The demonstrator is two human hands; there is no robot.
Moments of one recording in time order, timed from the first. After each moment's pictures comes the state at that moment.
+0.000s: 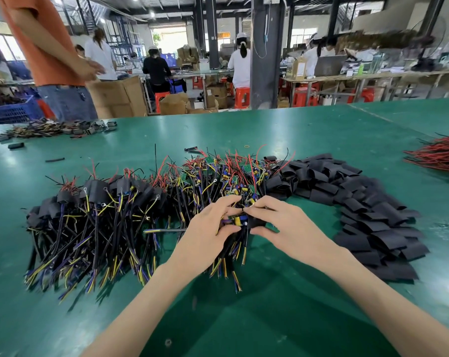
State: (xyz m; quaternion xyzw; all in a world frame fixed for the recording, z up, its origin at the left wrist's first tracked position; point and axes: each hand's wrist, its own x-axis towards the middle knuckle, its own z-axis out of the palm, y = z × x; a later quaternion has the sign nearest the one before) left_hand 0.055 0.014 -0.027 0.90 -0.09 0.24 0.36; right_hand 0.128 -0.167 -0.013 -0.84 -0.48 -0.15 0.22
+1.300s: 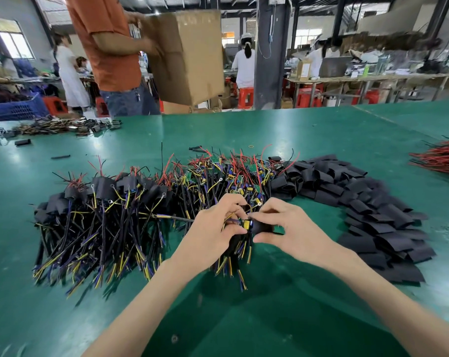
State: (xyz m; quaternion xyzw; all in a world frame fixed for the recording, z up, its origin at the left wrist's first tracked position) left_hand 0.054 0.015 -0.022 0.88 -0.12 0.23 0.40; right_hand 0.127 -0.165 -0.014 -0.82 -0.46 -0.06 0.32
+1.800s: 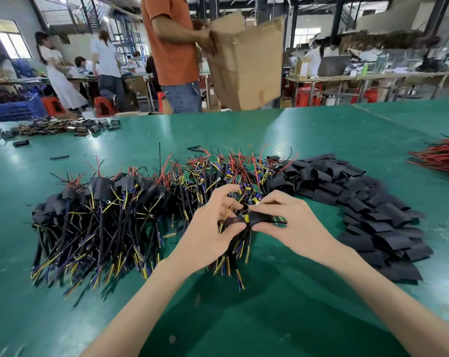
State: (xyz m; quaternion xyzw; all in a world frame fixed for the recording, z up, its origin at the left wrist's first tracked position) left_hand 0.051 0.014 -0.020 0.86 -0.11 0.24 0.44; right_hand 0.125 -0.167 -0.007 -0.80 -0.45 -0.12 0.36
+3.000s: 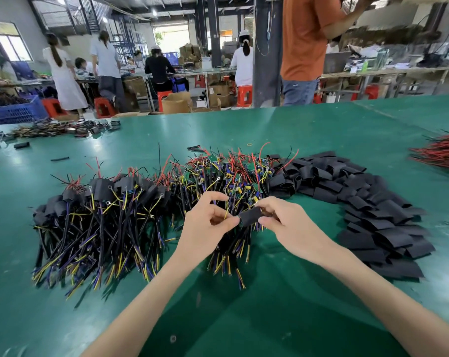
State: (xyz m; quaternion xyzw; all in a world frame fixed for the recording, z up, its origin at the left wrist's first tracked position) left_hand 0.058 0.018 -0.024 0.84 0.02 0.22 0.49; right_hand 0.120 -0.160 -0.010 -0.86 -0.34 -0.01 0.38
